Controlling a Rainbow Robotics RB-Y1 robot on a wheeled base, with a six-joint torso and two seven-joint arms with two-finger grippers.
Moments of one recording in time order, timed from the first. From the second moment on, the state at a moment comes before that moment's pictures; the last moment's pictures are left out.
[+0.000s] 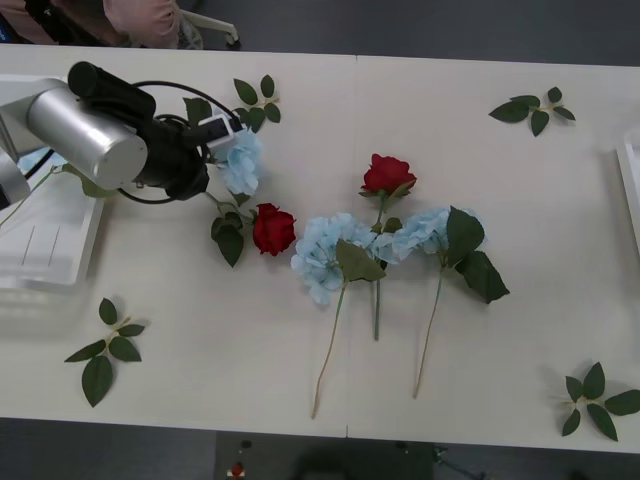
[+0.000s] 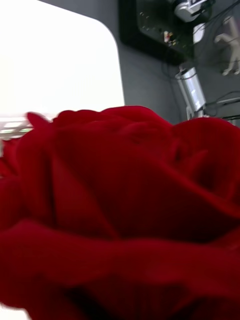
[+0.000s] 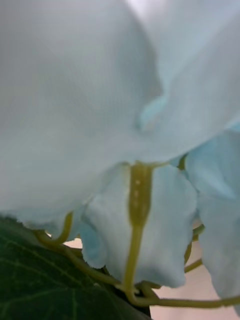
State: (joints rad) right arm -1.09 -1.10 0.68 -0.48 -0.63 0.88 1.52; left arm -0.97 0.89 -0.95 -1.30 1.03 0.74 -2.10
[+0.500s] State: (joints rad) right arm -0.95 -1.04 0.68 -0.53 -0.64 0.82 1.49; left arm -0.95 1.35 -0.70 -1.46 1.04 1.15 -2.10
